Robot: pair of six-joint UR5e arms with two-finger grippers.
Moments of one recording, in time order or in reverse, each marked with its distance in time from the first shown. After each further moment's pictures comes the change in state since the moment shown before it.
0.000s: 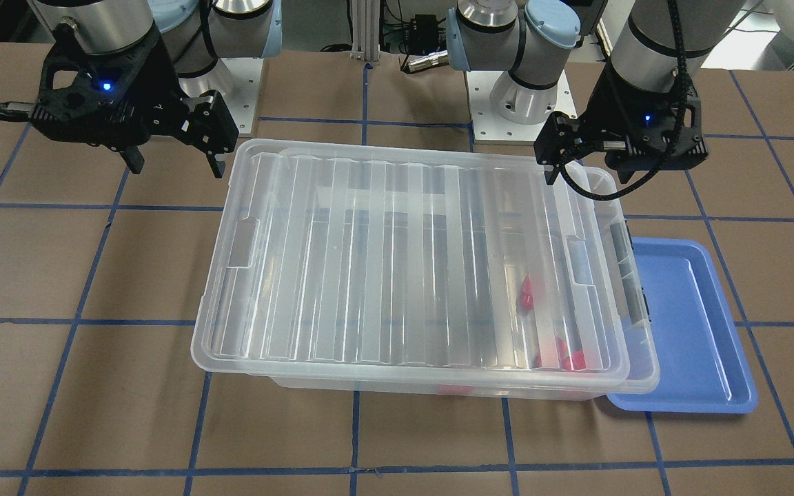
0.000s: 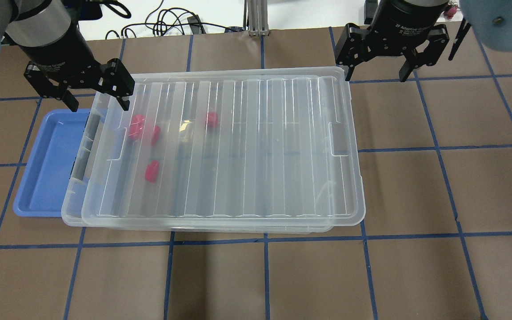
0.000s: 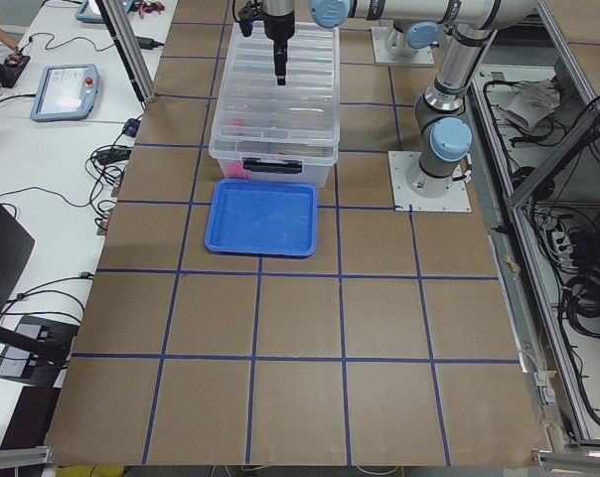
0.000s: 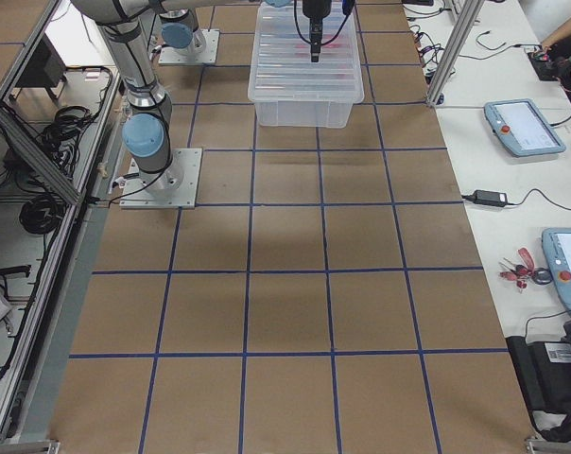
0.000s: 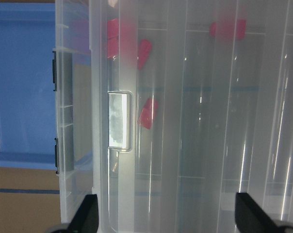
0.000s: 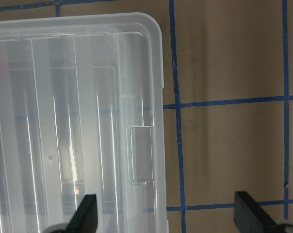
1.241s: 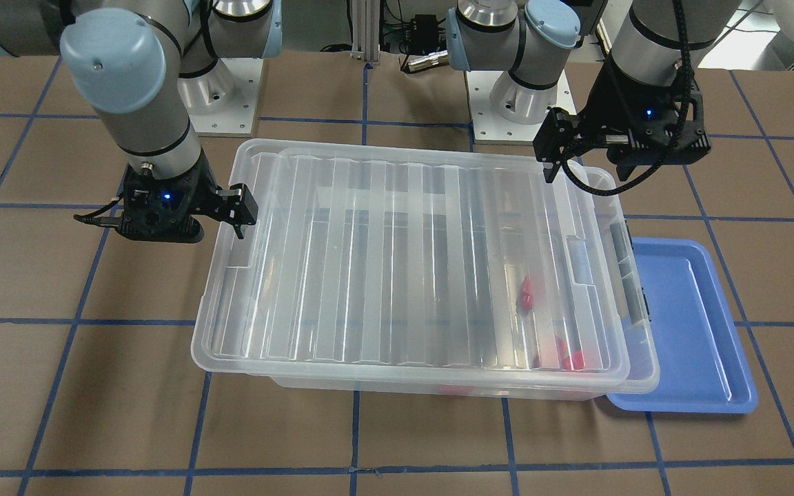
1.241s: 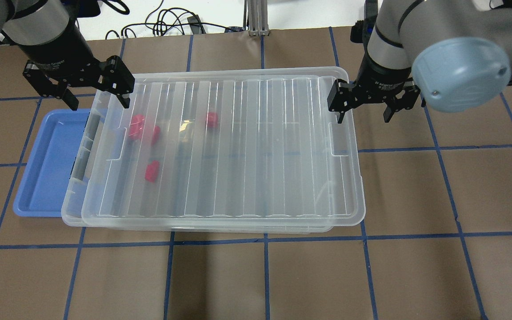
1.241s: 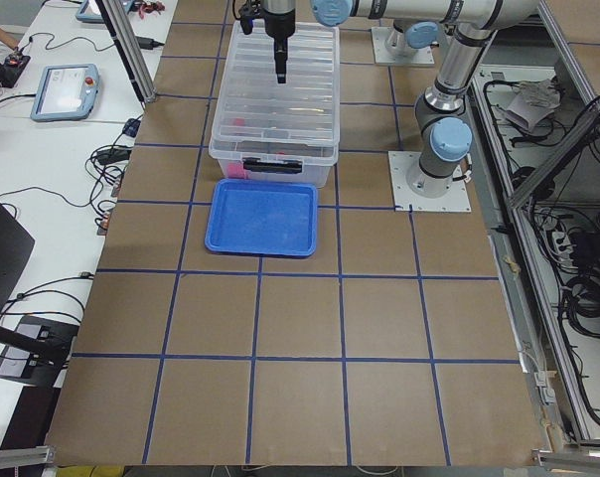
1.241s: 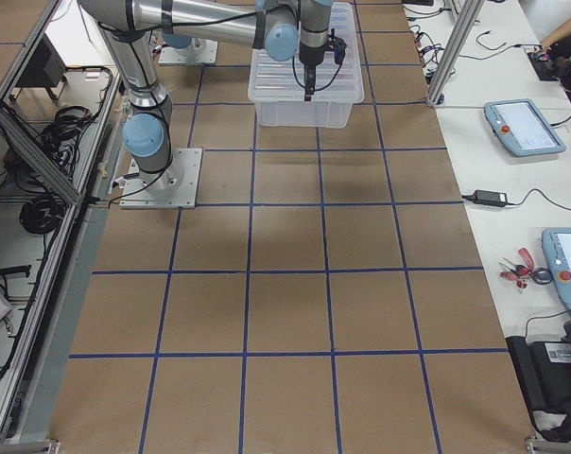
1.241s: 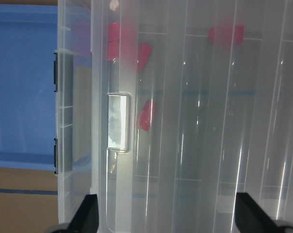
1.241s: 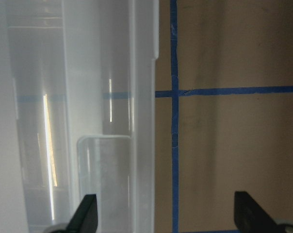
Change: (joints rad) left arm 0.000 0.007 0.001 0.004 -0.011 -0.012; right arm -0.008 0.055 0.349 -0.325 -0.043 -0.048
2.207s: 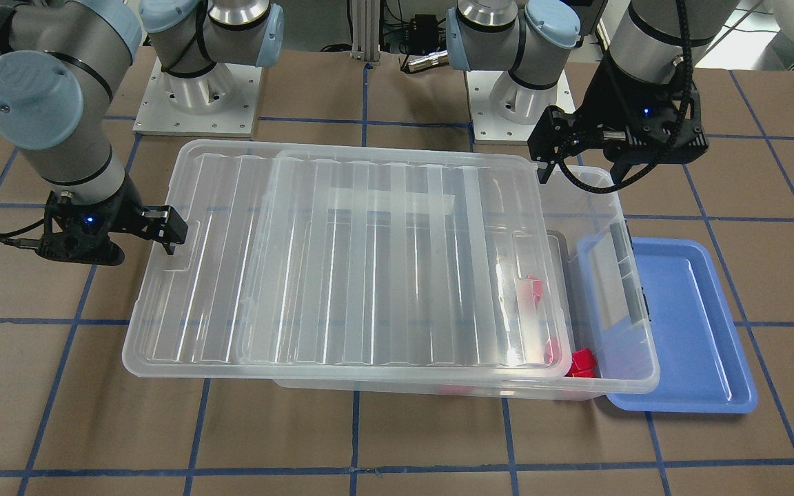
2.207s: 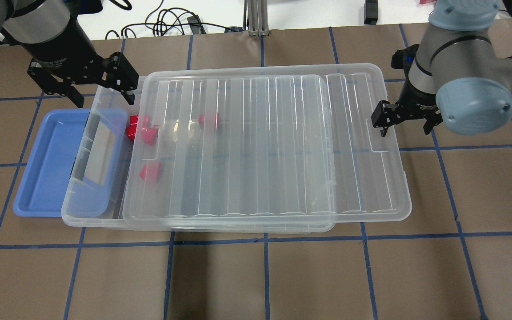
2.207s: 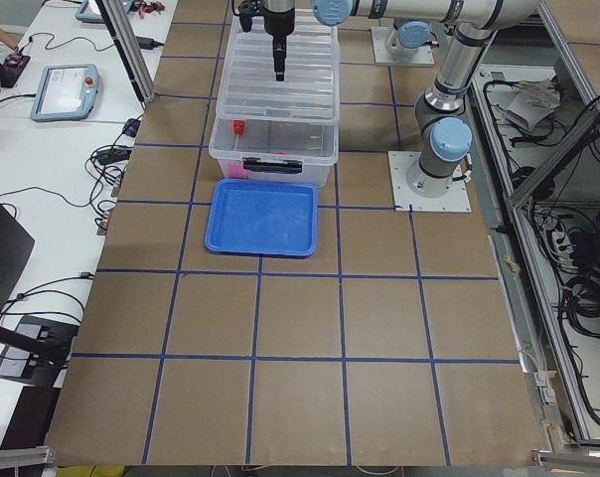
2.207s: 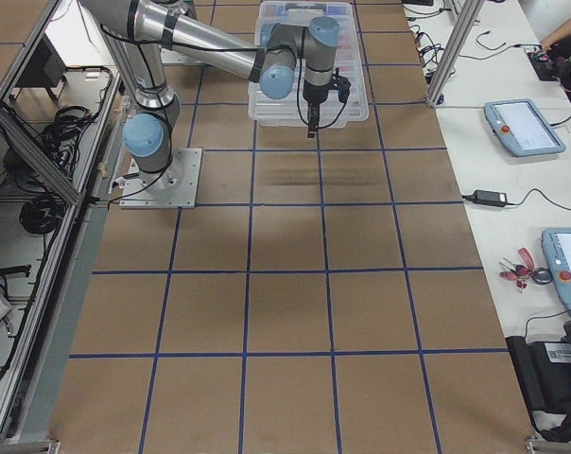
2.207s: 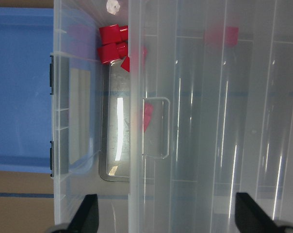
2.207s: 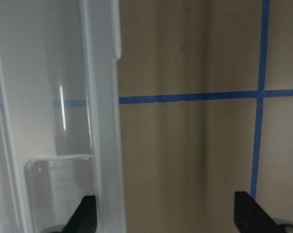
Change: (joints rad) left arm -0.002 0.001 0.000 0.026 -0.039 0.009; right arm -0.181 0.003 0.048 -0.041 -0.079 -0.170
